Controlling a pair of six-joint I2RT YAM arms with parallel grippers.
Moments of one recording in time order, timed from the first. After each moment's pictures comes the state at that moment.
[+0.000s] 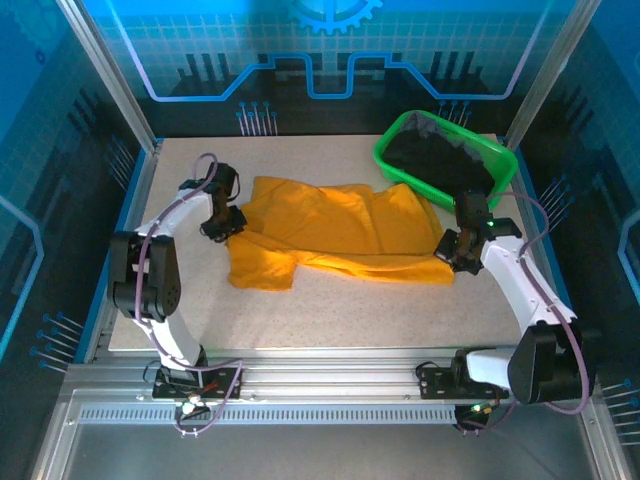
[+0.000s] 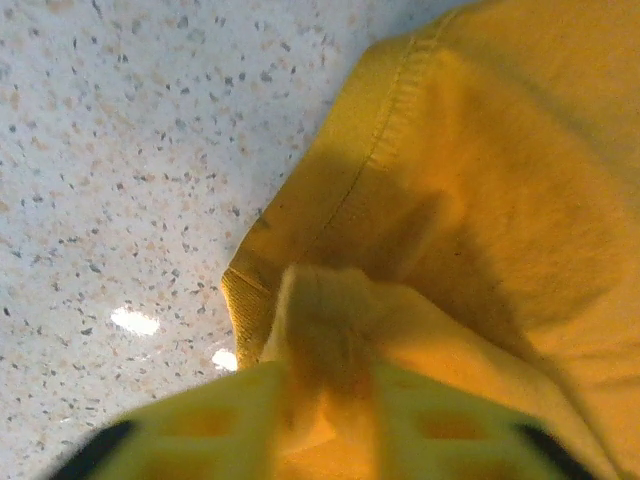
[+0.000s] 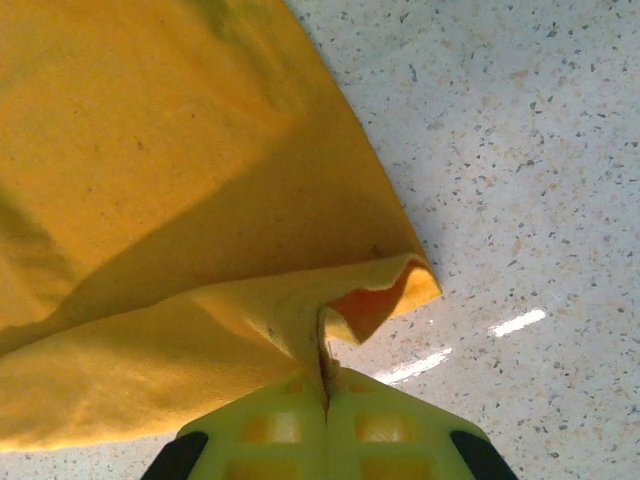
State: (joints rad) left arm -0.07 1.76 1.27 -0.84 -0.04 -0.66; right arm 0.06 1.26 0.97 -0.96 0.05 0.63
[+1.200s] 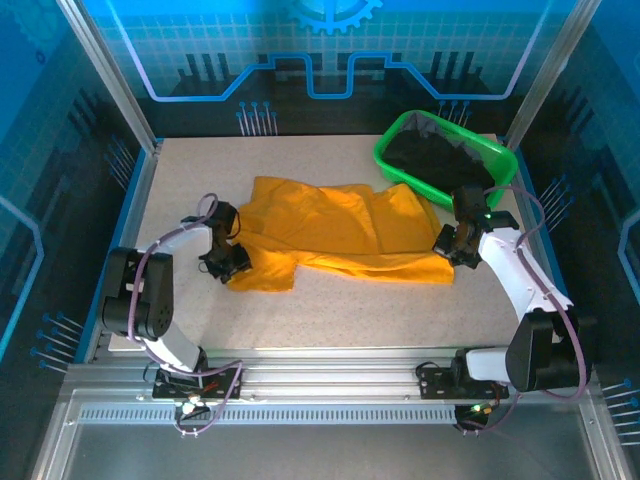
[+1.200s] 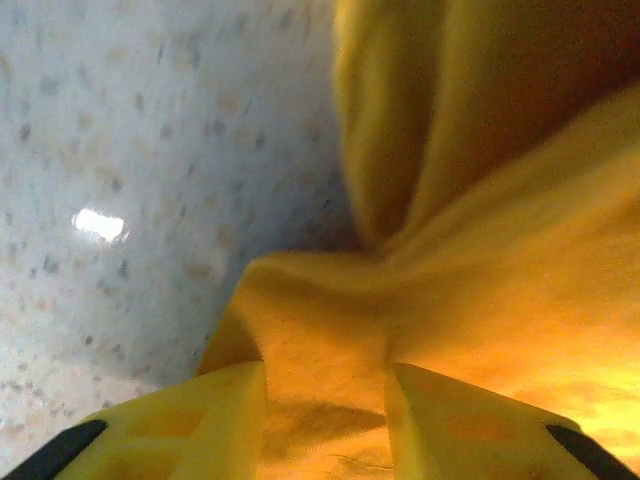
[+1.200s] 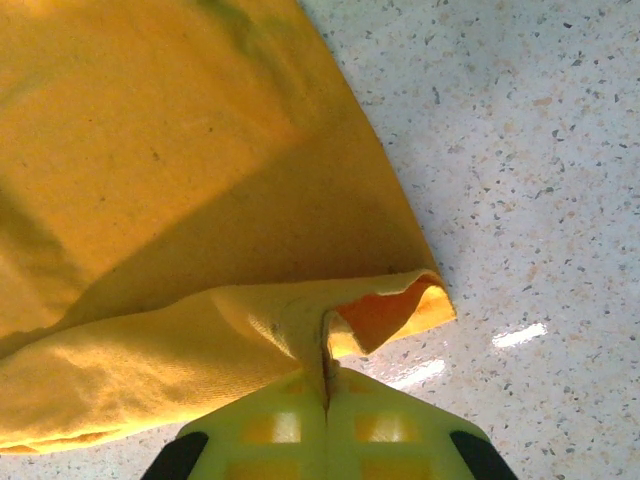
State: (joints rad) left arm -0.10 1.62 0.89 -0.73 0.13 -0.70; right arm 0.06 1.32 1.01 -0.95 0.04 0.60
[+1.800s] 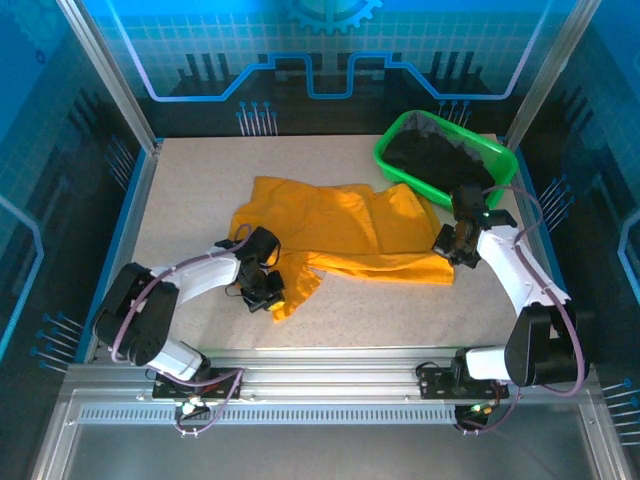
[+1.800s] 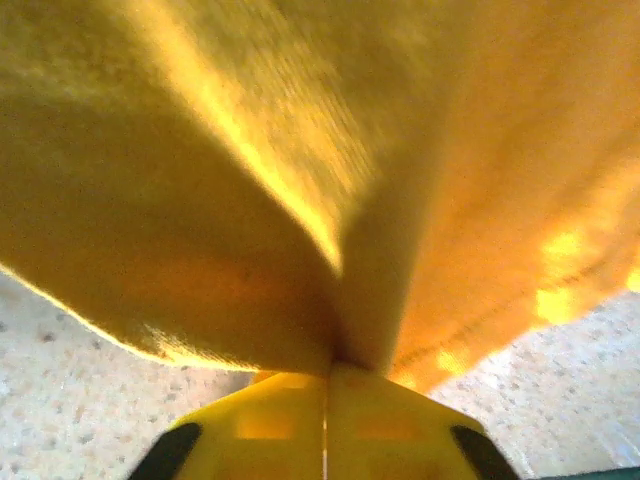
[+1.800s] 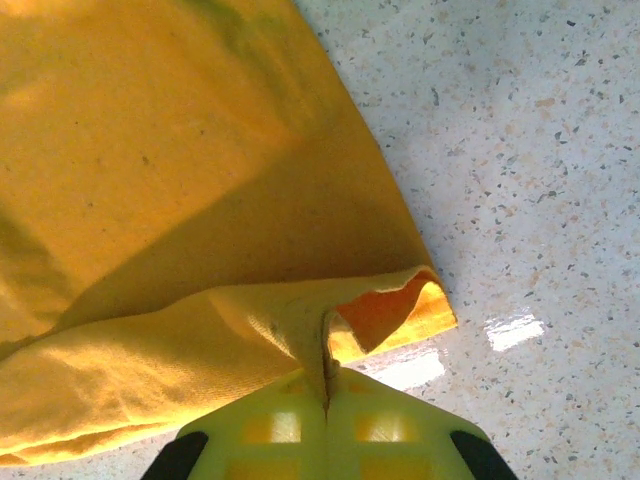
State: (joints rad) left arm -0.46 1.48 0.77 -0.71 0.33 -1.01; right arm 0.06 1.35 1.01 -0.94 0.04 0.60
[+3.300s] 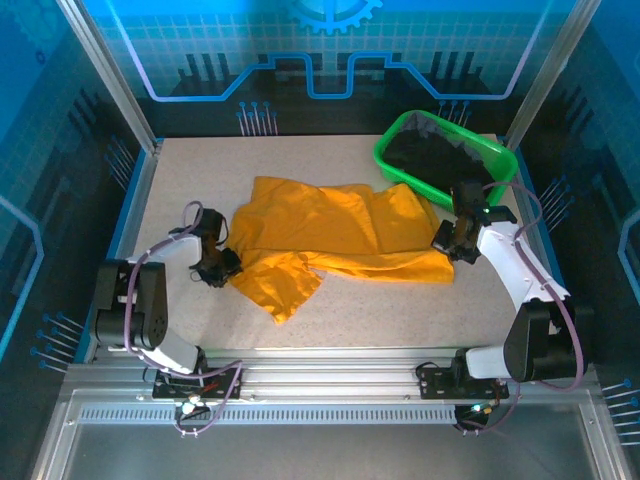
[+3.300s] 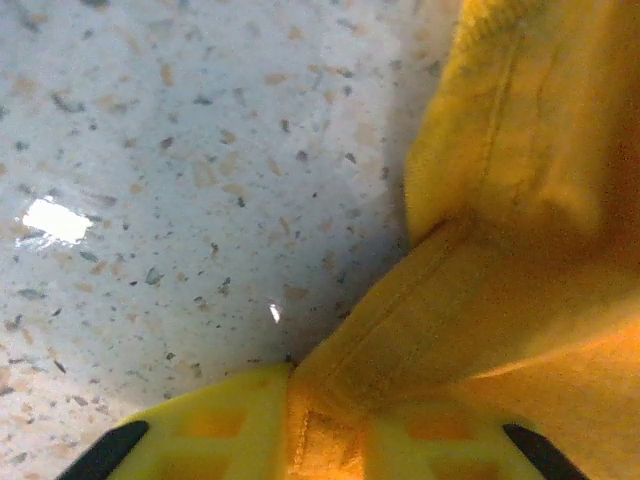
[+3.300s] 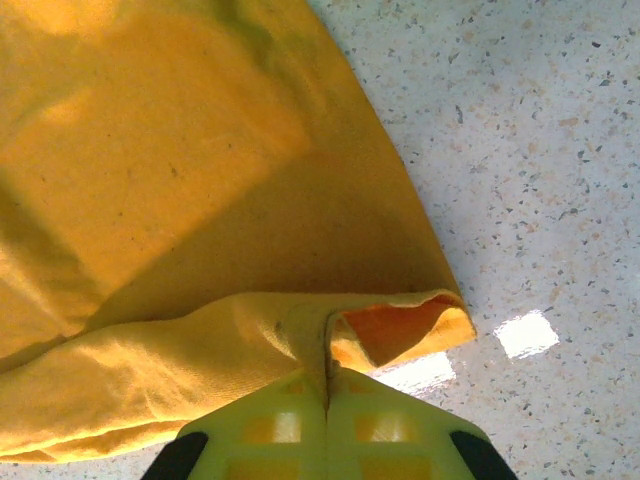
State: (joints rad) left arm -0.01 1.55 0.79 -0.63 0.17 -0.74; right arm 0.05 1.36 1.04 -0.93 0.02 0.59
